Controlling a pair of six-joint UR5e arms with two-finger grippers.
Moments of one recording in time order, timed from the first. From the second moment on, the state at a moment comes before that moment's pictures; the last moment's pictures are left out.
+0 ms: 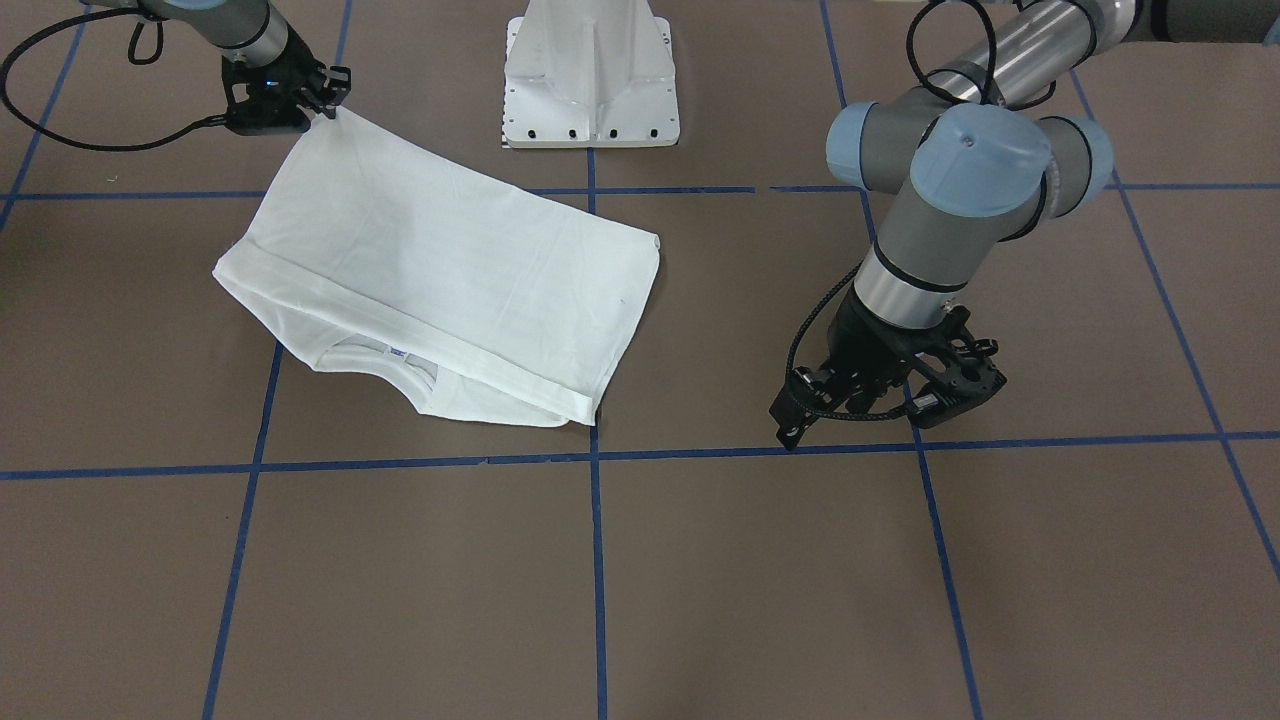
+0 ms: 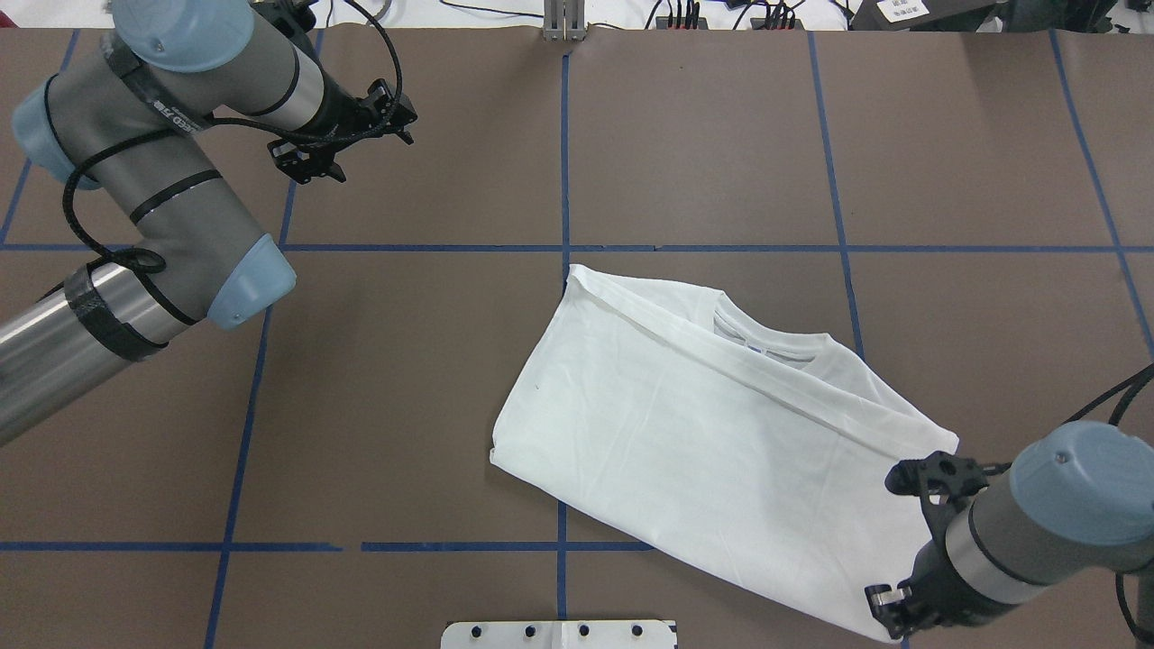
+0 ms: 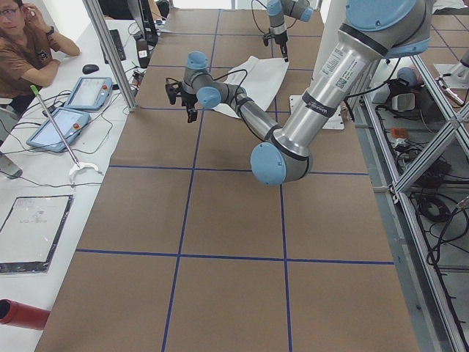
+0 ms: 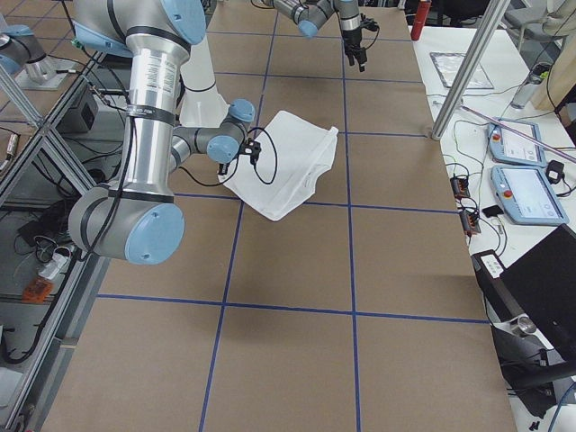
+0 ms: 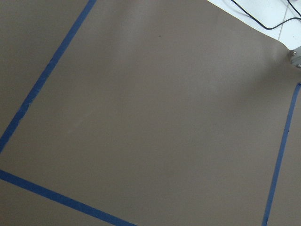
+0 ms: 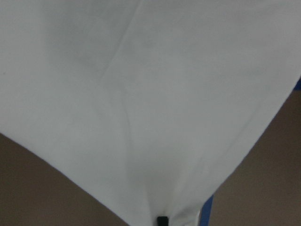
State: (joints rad) left arm -0.86 -2.20 -1.58 -1.88 -1.97 -1.49; right arm 0.24 -1.78 2.25 -1.32 2.13 1.35
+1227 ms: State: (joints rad) left arm -0.70 -2.18 -1.75 -1.79 -1.98 -1.52; right arm 0.44 -1.53 2.28 -1.31 2.13 1.46
